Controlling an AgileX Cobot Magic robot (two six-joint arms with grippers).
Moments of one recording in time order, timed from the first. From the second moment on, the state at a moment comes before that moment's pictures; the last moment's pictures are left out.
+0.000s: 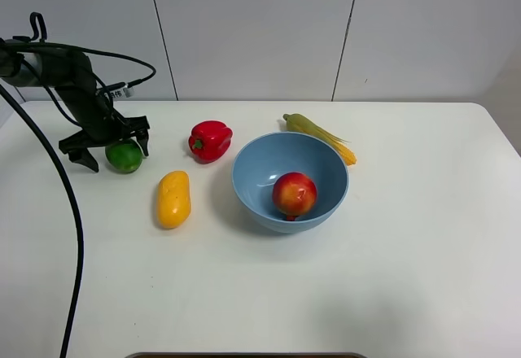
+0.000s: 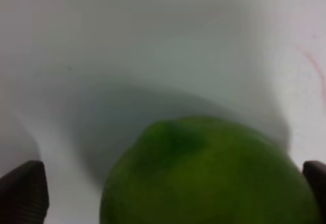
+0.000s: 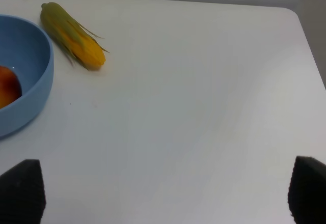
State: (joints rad) left arm -0.08 2.27 -1.57 -0.05 0.76 -0.38; right arm 0.04 0.00 -0.56 0.01 1.10 -0.02
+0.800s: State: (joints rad) left arm -0.09 2.28 -1.58 -0.05 0.76 -0.36; right arm 0.04 0.00 -0.56 0.01 1.10 -0.02
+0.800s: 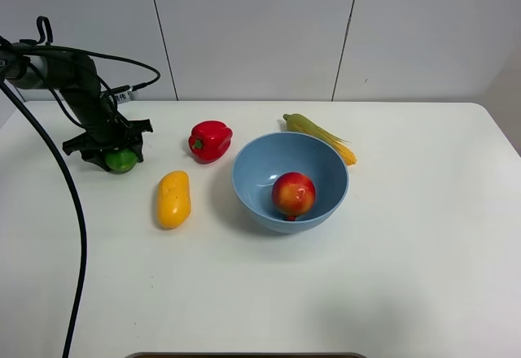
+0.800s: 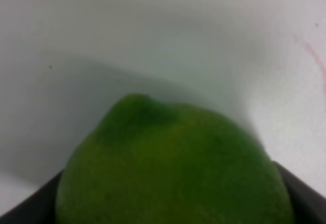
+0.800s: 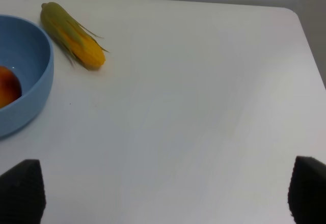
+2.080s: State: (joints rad) left arm -0.10 1.85 -1.58 -0.09 1.06 -0.16; right arm 0.04 0.00 -0.56 0.01 1.10 -0.02
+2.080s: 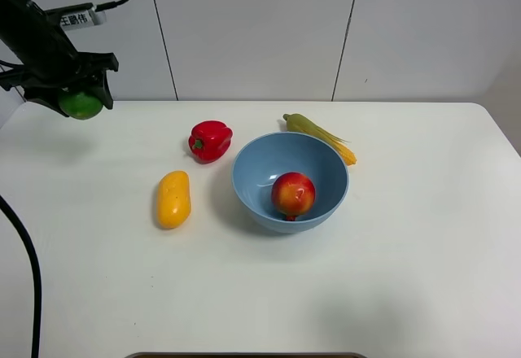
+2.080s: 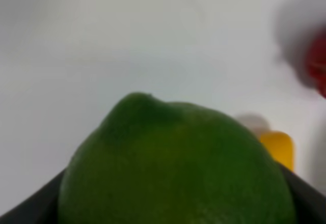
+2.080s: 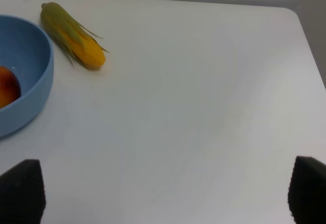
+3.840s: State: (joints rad) left arm -0.73 2.04 -1.58 -0.19 0.74 -0.10; right arm 0.04 0.00 -0.56 0.01 1.10 -0.02
